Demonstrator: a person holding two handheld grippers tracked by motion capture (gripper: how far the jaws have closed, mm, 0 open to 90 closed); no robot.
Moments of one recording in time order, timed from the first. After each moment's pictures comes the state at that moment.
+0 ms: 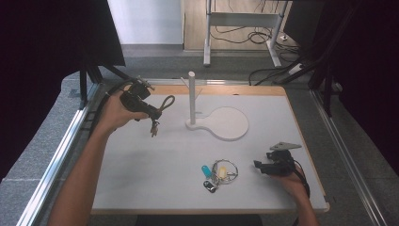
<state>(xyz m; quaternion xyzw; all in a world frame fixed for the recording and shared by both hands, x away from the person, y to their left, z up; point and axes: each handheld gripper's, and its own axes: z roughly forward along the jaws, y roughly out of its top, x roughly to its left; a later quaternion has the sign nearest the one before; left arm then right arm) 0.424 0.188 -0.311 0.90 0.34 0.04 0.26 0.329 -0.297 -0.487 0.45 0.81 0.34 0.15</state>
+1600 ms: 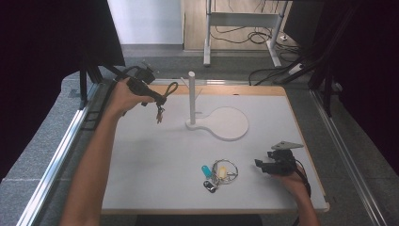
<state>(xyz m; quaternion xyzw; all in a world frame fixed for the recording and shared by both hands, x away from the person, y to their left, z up) 0.477 0.184 -0.305 0.89 0.37 0.03 0.28 0.329 -0.300 -0.484 0.46 0.81 0.34 0.16</state>
